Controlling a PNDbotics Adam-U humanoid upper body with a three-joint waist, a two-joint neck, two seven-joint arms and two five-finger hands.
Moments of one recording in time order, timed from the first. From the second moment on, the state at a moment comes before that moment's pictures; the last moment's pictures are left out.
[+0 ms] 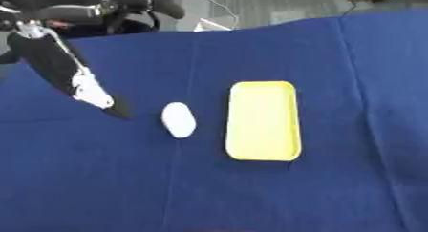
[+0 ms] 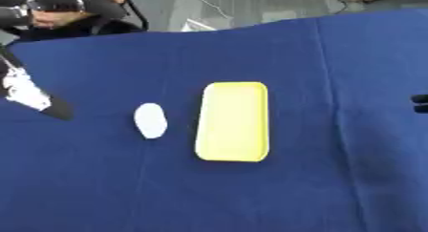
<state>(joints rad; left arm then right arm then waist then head) -0.73 1.00 -0.24 -1.97 -0.49 -0.41 -0.56 -0.05 -0.42 -0.15 -1.85 0.04 -0.05 0.08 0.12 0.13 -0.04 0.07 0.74</state>
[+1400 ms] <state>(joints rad) -0.92 0.65 -0.40 -1.43 -0.67 -0.46 -0.65 -0.05 -0.42 -0.15 -1.84 0.04 -0.05 0.09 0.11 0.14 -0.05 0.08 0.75</state>
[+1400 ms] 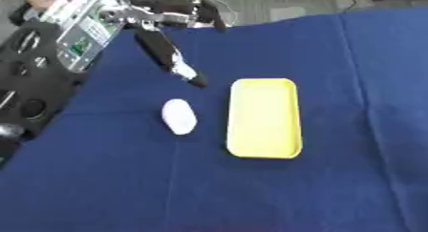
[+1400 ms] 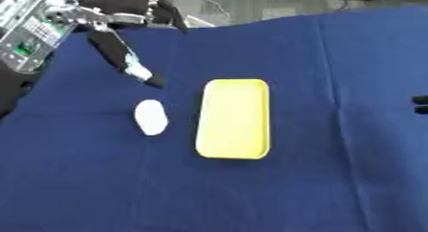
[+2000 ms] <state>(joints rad) -0.92 0.65 -0.41 -1.41 -0.71 -0.47 -0.63 -0.05 -0.42 -0.15 -1.84 0.03 -0.05 0.09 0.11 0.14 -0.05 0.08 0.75</state>
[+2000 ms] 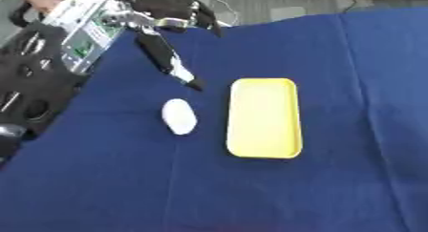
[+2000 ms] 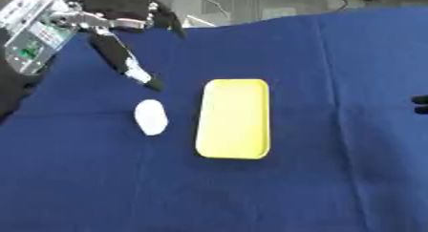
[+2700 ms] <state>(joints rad) -0.95 0.69 -0.45 -1.55 -0.88 -0.58 -0.53 -0.05 -0.42 -0.15 -1.84 0.03 -0.05 0.09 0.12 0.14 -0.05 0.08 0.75</state>
